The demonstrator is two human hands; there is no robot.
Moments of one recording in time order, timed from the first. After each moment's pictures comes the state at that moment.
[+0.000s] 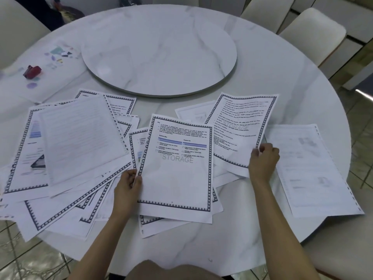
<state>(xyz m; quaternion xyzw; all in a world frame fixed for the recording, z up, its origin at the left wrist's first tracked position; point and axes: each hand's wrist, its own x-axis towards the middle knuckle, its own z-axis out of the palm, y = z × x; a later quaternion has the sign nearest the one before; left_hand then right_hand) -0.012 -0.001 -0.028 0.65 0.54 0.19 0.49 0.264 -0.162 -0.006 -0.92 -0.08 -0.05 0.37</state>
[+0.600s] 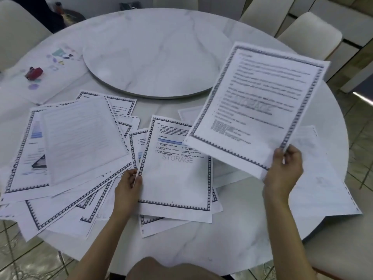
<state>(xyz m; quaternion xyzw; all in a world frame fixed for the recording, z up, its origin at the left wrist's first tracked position) -0.012 -0.003 -0.024 0.65 0.54 0.19 0.50 0.231 -0.184 0.049 -0.76 -0.01 -0.08 0.65</state>
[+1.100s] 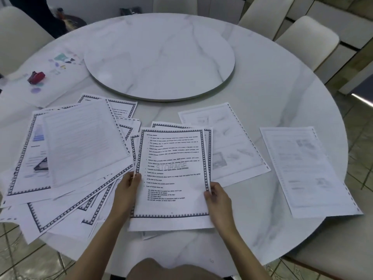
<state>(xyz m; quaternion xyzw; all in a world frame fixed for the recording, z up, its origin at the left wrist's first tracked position) -0.017 0.000 -0.012 0.61 0.51 0.18 0.57 0.127 -0.171 -0.021 -0.83 -0.18 0.26 0.46</state>
